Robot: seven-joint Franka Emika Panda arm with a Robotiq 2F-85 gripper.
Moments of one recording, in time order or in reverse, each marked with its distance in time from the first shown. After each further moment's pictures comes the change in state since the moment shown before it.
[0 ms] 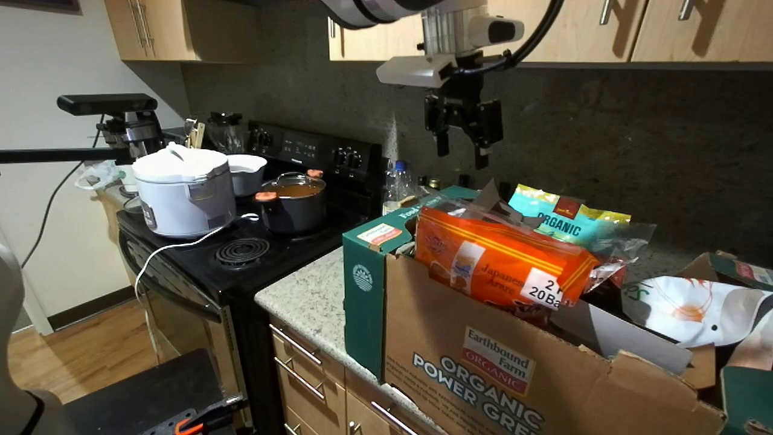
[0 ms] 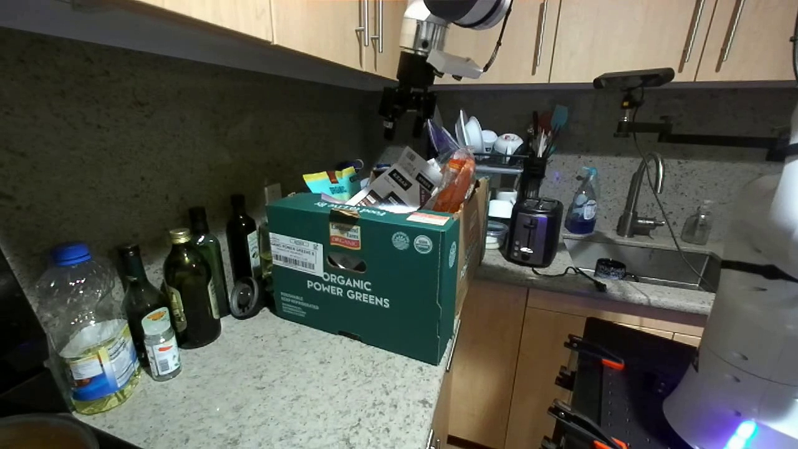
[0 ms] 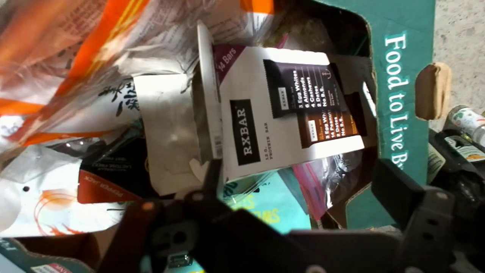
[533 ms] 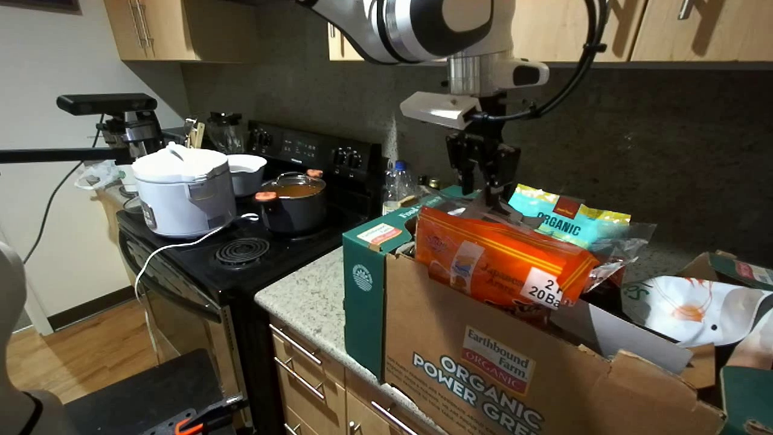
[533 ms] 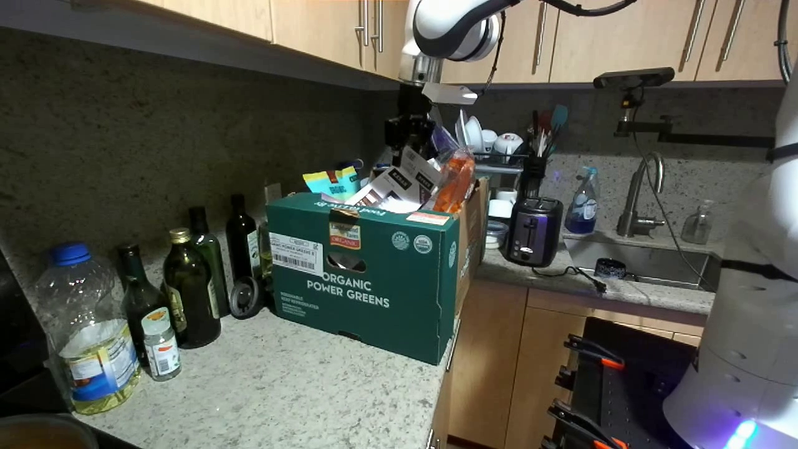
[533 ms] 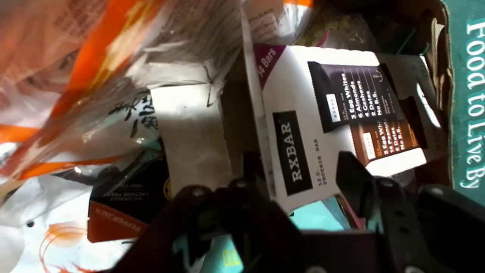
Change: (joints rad) arm -0.029 0.098 -0.033 -0.001 0.003 0.059 -0.004
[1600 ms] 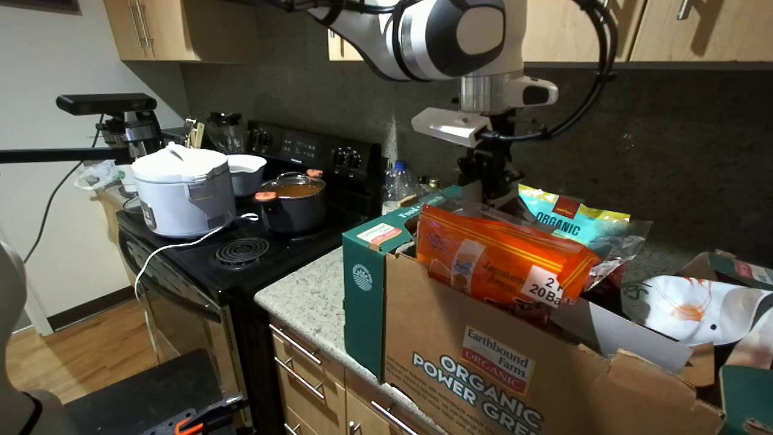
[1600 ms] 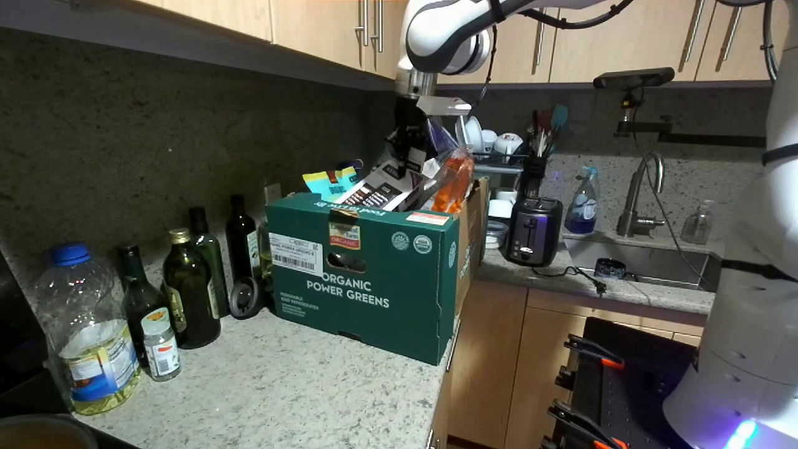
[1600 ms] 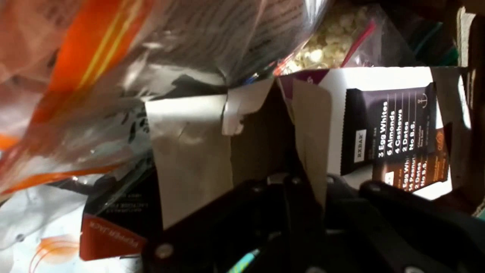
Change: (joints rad) arm -0.006 0.069 -0.009 0.025 0.001 0.019 -0.002
